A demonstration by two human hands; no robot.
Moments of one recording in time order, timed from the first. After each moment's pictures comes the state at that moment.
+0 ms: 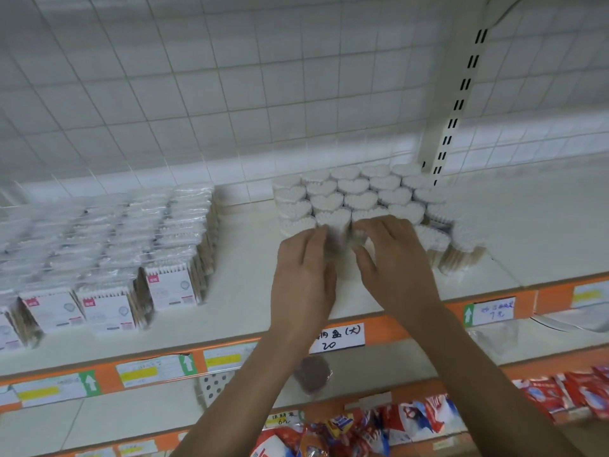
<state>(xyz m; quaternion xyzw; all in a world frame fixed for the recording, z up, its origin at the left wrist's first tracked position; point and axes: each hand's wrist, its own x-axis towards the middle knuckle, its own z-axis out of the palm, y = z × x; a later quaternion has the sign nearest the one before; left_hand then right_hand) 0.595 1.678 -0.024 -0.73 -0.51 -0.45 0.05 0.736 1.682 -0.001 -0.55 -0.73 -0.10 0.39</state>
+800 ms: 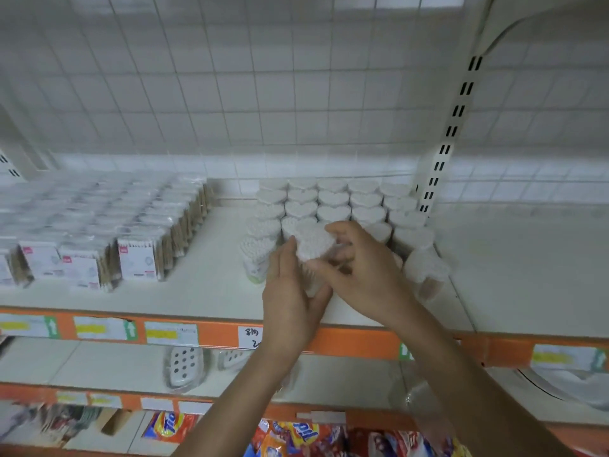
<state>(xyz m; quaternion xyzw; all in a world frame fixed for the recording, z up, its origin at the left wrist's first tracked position) 0.682 1.663 -0.031 -0.61 -0.61 -0.49 -0.10 0.805 1.694 0.022 -0.46 -0.77 0.23 0.37</state>
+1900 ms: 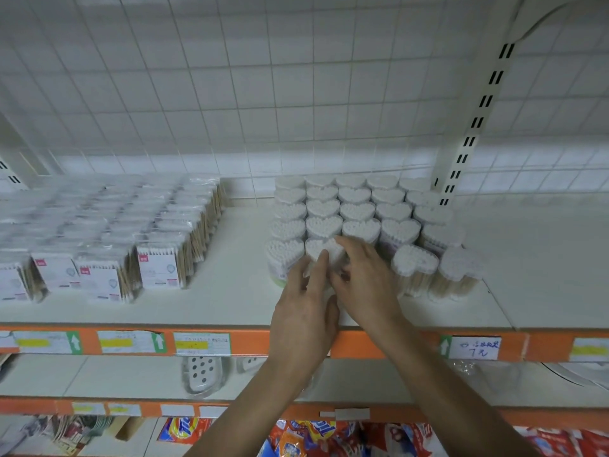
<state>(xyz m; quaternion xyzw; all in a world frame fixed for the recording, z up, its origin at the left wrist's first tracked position) 0.646 1.654 -0.045 -0.70 -0.63 -0.35 -0.02 0.753 1.706 -0.024 -0.55 -0.75 0.13 0.35</state>
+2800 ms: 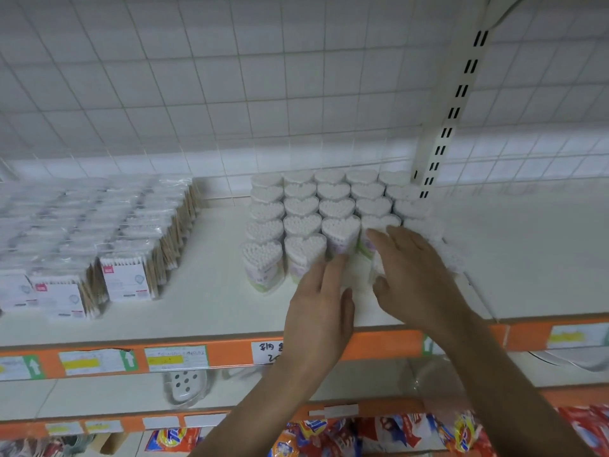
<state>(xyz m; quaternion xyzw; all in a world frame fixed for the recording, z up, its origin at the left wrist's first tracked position) 0.681 1.666 -0.038 -0.73 -0.55 -0.40 -0.05 0.824 1.700 0.006 -0.59 -0.79 -0.01 0.16</state>
